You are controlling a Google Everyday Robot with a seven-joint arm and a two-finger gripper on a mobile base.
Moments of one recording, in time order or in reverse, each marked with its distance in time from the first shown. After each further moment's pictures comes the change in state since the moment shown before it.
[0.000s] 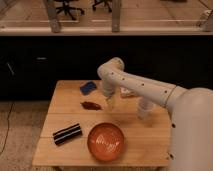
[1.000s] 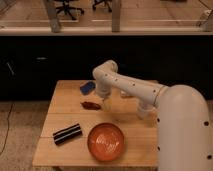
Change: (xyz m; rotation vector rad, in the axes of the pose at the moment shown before) arm -0.013 -0.018 0.037 -0.035 -0.015 -0.069
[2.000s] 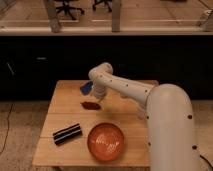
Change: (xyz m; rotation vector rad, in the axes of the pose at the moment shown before) arm -0.014 -0.019 0.028 -0.014 -0.029 -0.030
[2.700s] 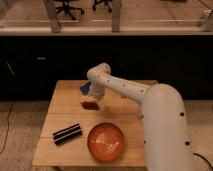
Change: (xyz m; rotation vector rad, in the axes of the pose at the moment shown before) arm -0.005 -0.012 0.013 -0.007 -0.023 -0.009
